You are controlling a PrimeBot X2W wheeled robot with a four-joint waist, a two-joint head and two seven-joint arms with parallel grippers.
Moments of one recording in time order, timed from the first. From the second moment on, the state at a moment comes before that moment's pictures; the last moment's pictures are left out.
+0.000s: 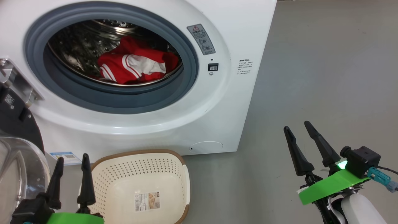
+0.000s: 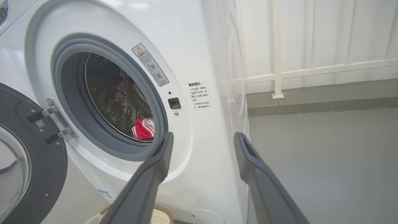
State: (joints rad) left arm -0.05 0.04 0.04 0.13 -0.27 -0.10 -0.25; right arm -0.20 -0.22 0.19 0.17 0.48 0.13 -0.26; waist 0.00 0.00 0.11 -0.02
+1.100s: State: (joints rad) left arm -0.05 0.04 0.05 0.13 -0.27 -0.12 -0.25; right arm -0.18 -0.22 0.19 0.18 0.48 0.13 -0.26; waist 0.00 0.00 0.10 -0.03
